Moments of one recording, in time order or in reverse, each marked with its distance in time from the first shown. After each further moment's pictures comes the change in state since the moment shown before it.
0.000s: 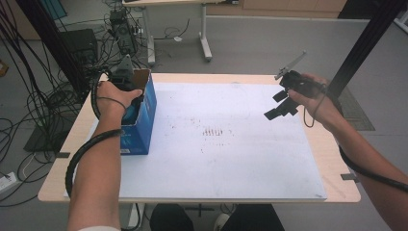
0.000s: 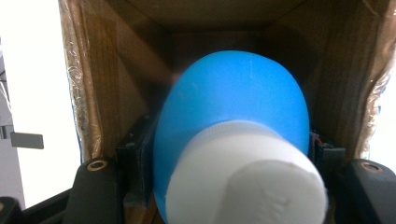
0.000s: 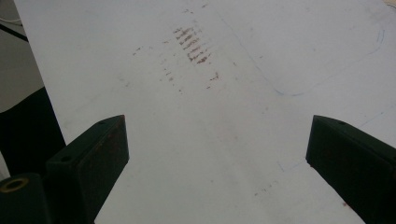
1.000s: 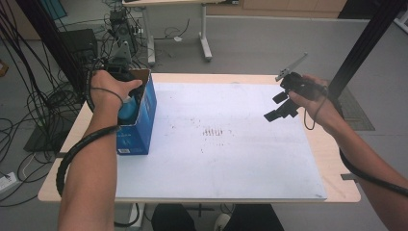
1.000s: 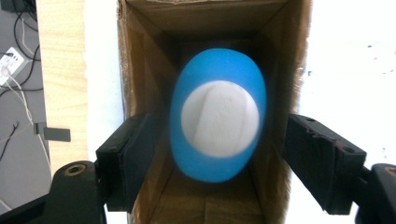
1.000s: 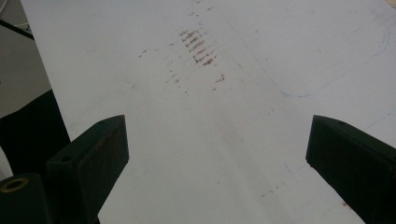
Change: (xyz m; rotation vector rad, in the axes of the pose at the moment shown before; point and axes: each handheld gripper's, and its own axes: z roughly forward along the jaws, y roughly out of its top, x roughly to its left) left arm -0.006 -0.011 -0.053 -0.058 0.020 0.012; right arm 0.006 -0.003 -0.002 -0.016 0.005 0.005
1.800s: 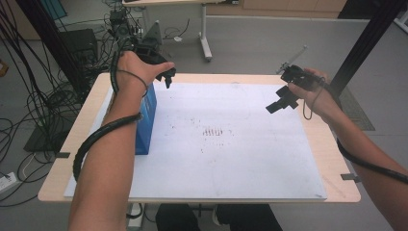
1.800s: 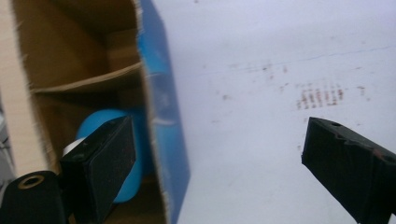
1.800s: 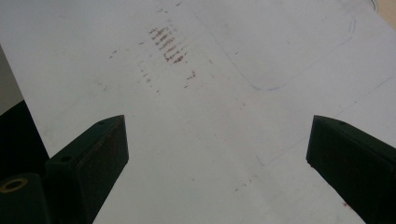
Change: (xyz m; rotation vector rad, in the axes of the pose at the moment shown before) left arm -0.082 0.018 -0.040 -0.093 -0.085 0.189; right arm -0.030 0.008 0.001 0.037 -0.045 0.054
